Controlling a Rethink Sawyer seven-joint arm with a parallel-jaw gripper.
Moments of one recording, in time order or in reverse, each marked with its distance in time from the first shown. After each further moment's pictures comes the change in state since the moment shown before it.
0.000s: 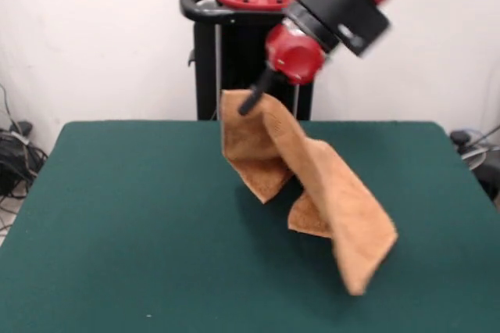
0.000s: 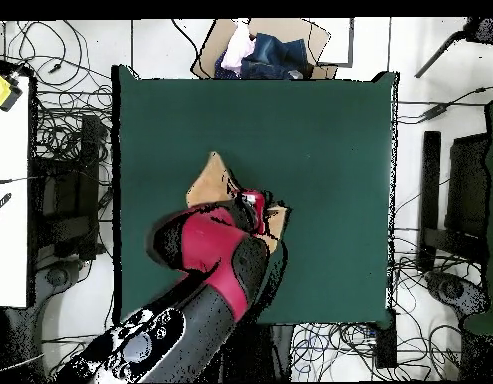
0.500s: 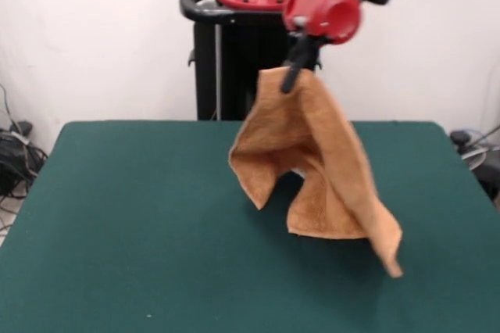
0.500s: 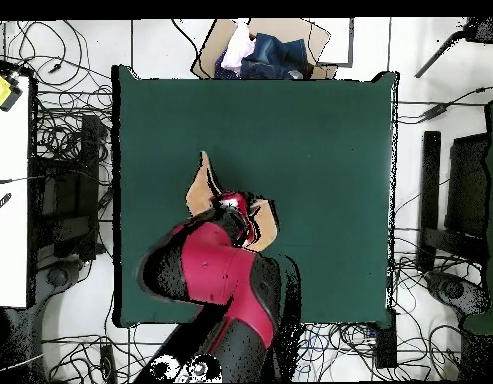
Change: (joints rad) arm -0.099 -0.323 0.245 0.115 -0.246 -0.133 -0.136
